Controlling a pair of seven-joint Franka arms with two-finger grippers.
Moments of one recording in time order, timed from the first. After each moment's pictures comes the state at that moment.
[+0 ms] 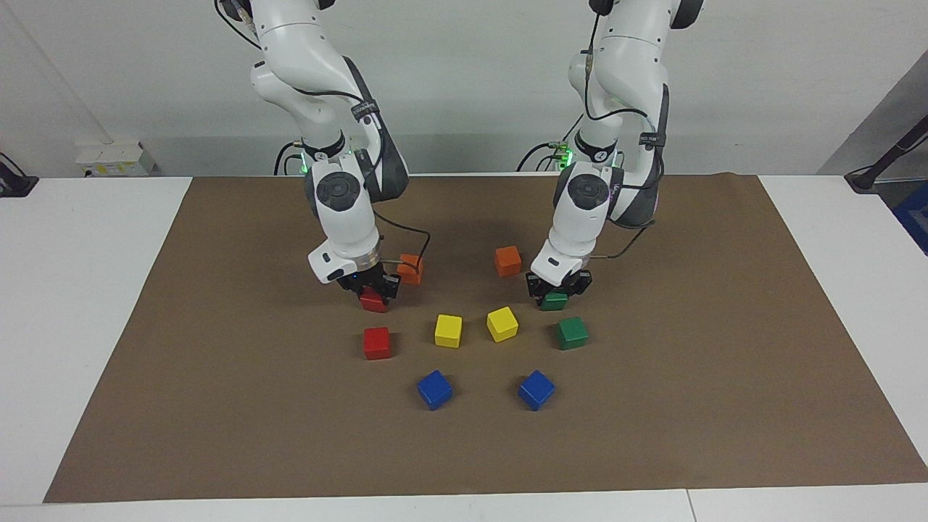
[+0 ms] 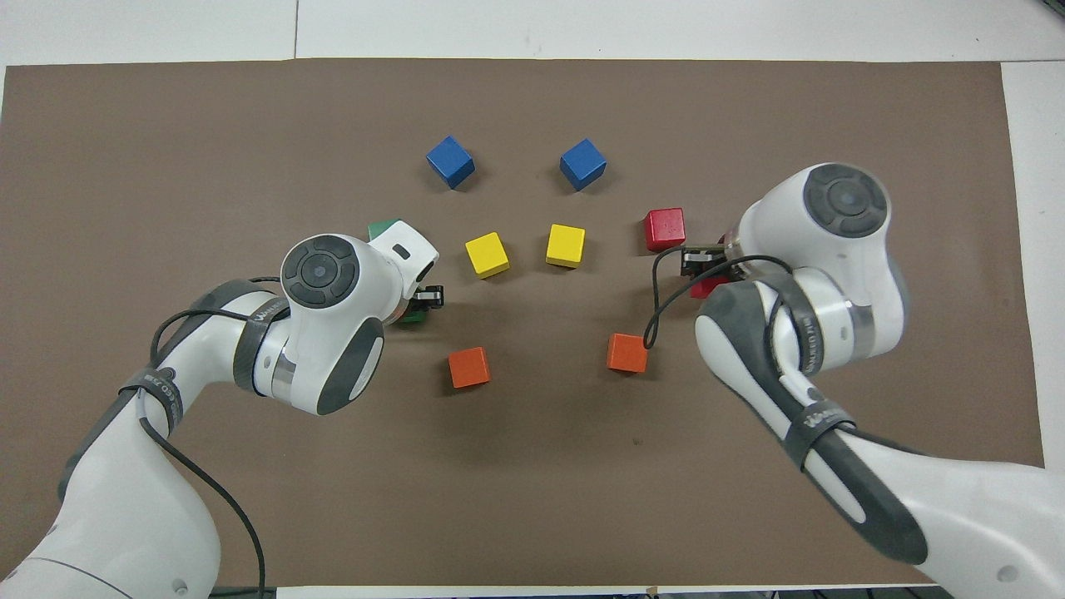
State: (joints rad) left arm -0.45 0.27 -0.01 -2.09 0.01 2.40 -0.43; right arm 0.20 0.25 0.00 -1.95 0.01 2.19 0.26
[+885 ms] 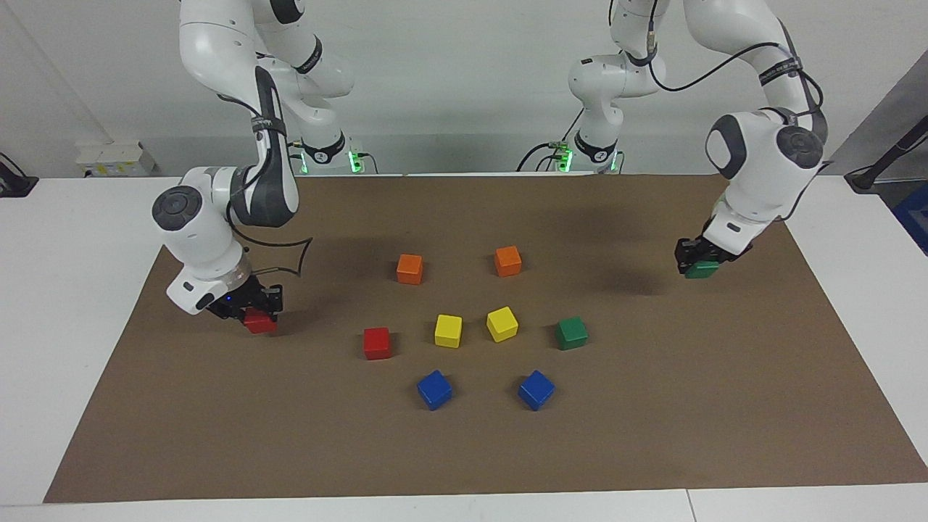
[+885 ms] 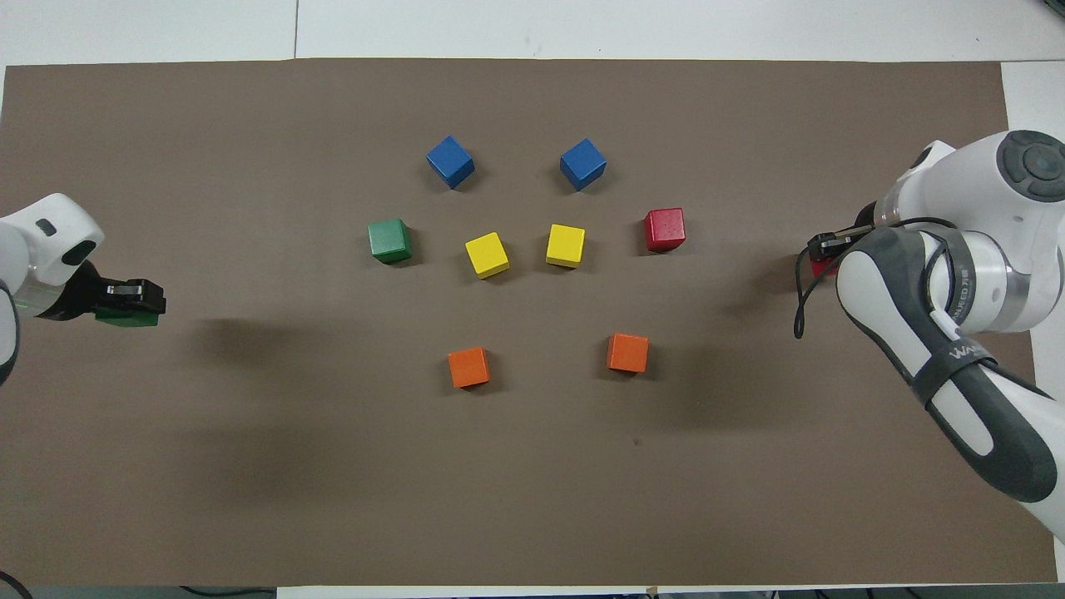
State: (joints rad) left arm 0.13 0.06 0.01 -2.07 0.01 2.08 0.19; right arm -0.05 0.29 0.00 -1.94 -0.03 2.22 -0.17
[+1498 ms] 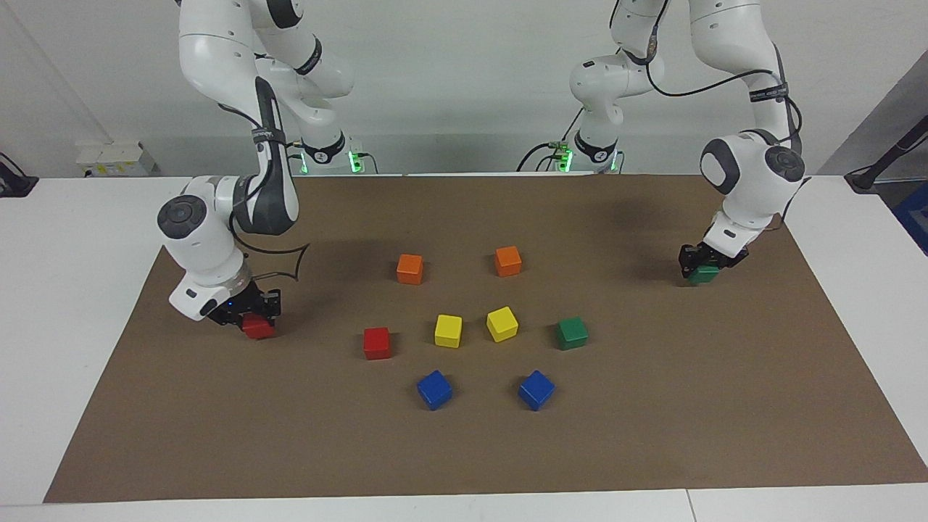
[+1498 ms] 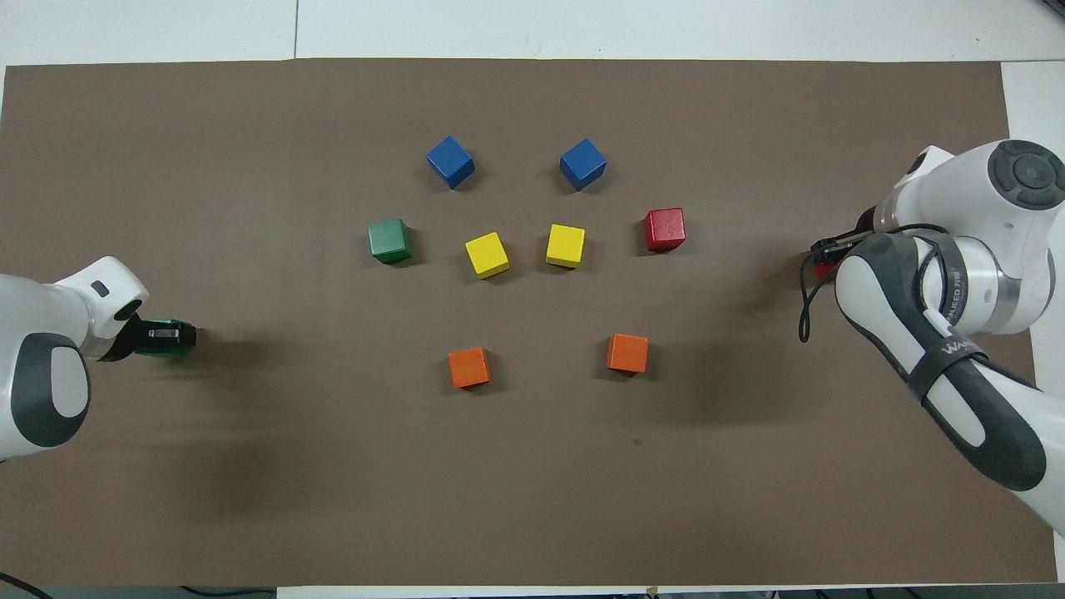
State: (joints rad) left arm 0.16 0.07 -0.01 -2.32 0.01 2.38 0.23; right arm -0.07 0.31 0.00 -1.96 -0.05 2.28 -0.22
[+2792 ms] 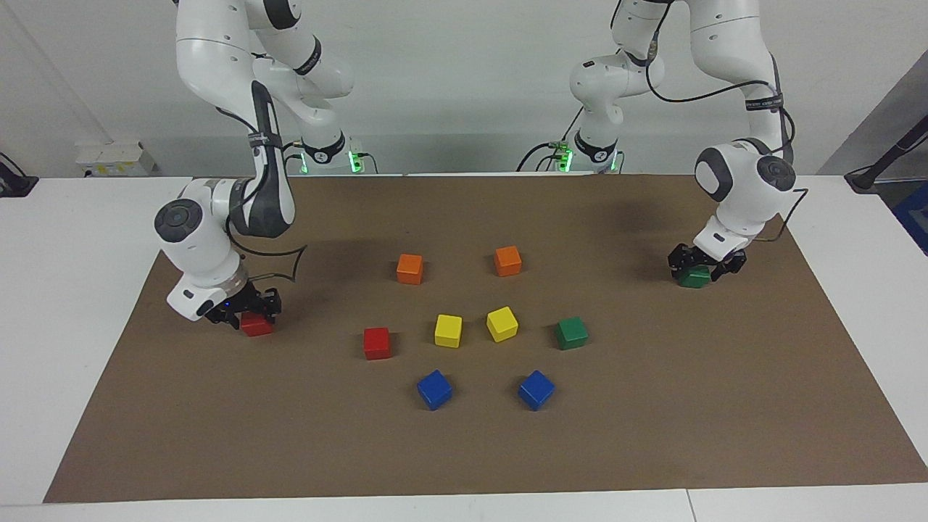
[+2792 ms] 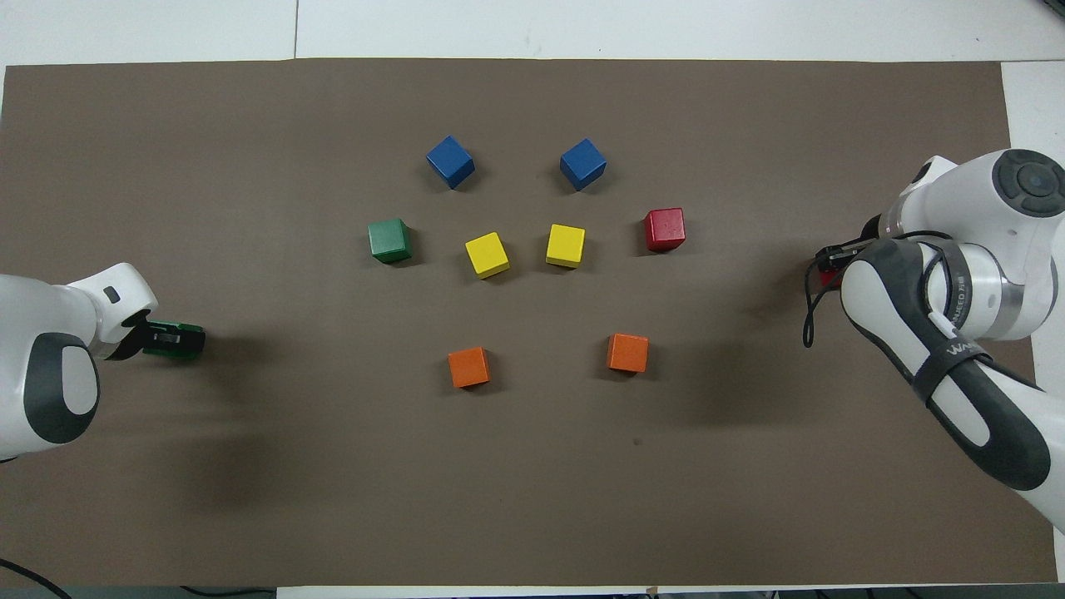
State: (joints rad) left arm 0.16 0.10 0.00 -2.32 0.01 2.42 0.38; right arm -0.09 0.31 0.00 -1.98 -0.05 2.29 -0.22
